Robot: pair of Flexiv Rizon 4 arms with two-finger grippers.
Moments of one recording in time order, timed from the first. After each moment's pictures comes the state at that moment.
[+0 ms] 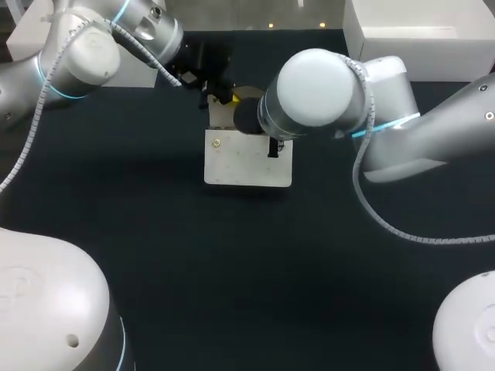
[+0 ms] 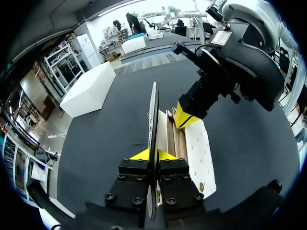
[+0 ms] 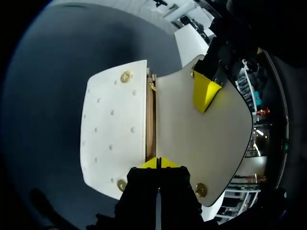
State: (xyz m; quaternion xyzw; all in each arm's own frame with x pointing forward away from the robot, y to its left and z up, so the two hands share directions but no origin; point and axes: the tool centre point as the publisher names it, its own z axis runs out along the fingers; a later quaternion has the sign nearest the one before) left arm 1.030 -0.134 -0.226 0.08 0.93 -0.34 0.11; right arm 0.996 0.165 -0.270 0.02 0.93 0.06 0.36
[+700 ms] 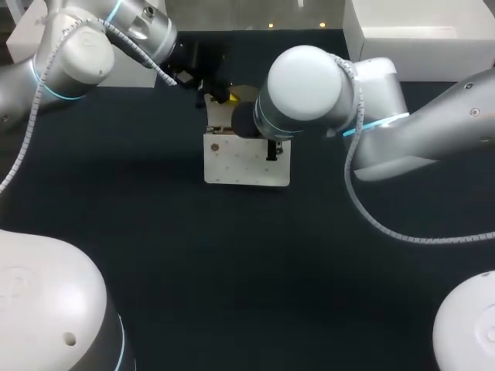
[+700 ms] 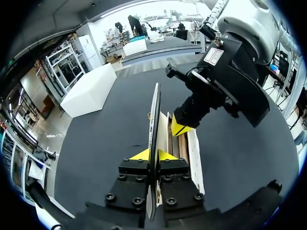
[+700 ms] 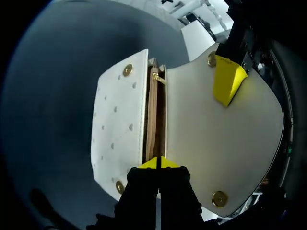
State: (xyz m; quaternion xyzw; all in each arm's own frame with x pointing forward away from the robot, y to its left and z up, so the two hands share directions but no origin) left arm 1.030 -0.129 -0.223 0.07 0.92 -0.36 0.10; right arm 1.002 0.166 -0.291 0.01 0.94 0.04 0.34
